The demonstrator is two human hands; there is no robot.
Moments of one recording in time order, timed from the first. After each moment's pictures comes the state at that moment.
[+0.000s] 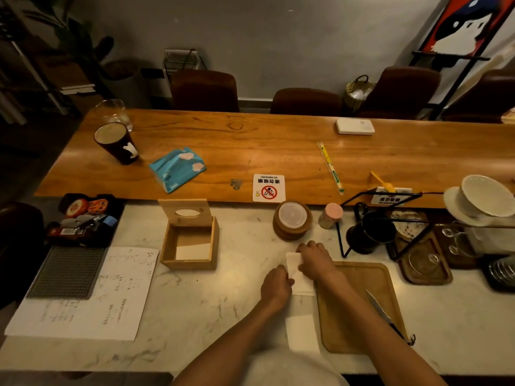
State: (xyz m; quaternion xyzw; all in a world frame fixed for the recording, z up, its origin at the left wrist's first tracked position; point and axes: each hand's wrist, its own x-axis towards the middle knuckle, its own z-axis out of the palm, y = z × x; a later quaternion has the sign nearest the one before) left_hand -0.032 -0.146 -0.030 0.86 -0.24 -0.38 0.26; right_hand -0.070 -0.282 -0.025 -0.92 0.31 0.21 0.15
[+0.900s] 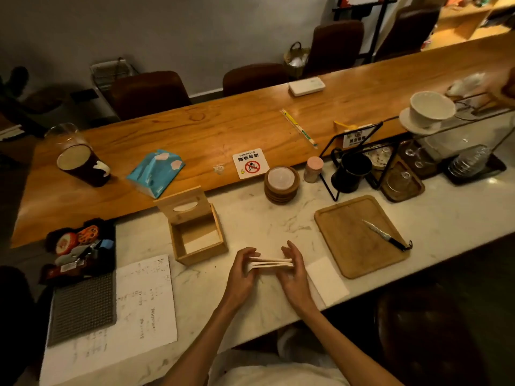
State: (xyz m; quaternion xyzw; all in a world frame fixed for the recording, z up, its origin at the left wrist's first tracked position) left_hand 0.037 0.005 -0.035 0.72 -0.32 -0.38 0.48; right_hand -0.101 -0.065 -0.032 -0.59 0.46 -0.28 0.60
